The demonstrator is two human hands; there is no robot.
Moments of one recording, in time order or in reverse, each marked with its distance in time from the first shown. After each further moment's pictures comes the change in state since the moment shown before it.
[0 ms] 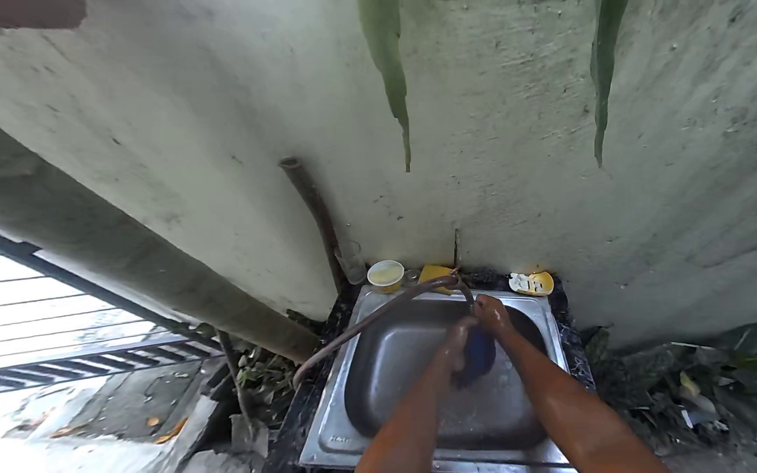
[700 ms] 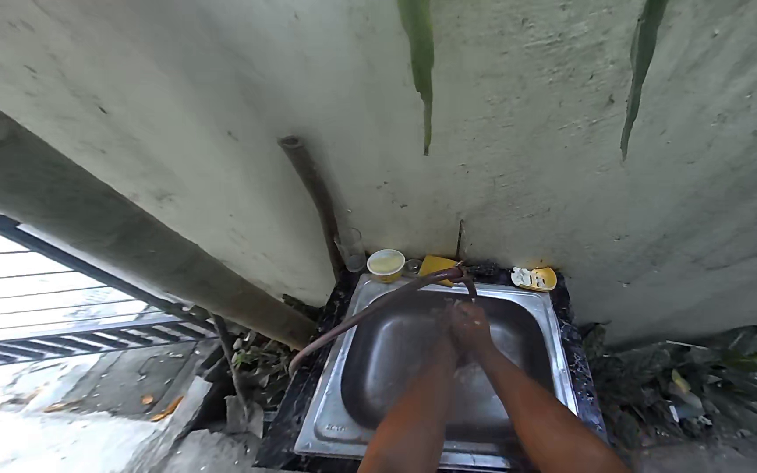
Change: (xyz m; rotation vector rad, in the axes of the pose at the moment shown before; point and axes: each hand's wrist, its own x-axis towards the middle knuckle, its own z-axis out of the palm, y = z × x) left_hand 0.003 -0.008 -0.001 0.211 0.456 0.181; right_hand -0.048 -0.044 0.044 0.338 0.232 -0.173
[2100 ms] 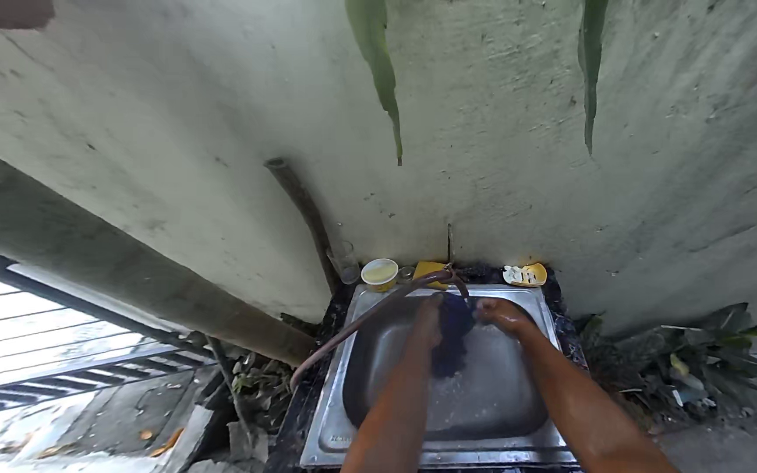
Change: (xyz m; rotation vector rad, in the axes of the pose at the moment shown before) left_hand 0.045 0.011 -0.028 -0.345 -0.112 -0.055; right_hand 0.036 0.071 -0.073 0.178 -0.441 0.204
